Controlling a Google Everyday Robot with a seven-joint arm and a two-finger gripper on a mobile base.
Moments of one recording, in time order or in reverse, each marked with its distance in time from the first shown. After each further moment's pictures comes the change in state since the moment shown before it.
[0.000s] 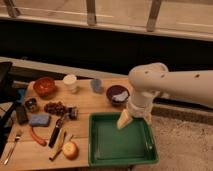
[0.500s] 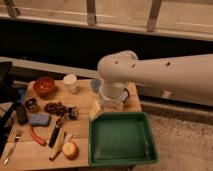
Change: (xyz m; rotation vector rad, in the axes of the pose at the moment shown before) arm -0.042 0.130 -0.036 -0.068 -0.135 -0.281
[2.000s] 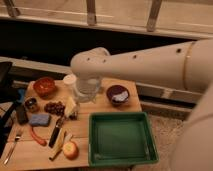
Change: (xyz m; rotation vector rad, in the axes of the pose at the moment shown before) arm -0.080 0.072 0.025 -0.063 -0.073 -0.154
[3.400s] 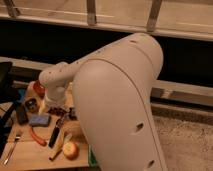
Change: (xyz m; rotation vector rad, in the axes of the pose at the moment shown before) arm -0.088 0.069 0.131 -0.069 0.012 0.309
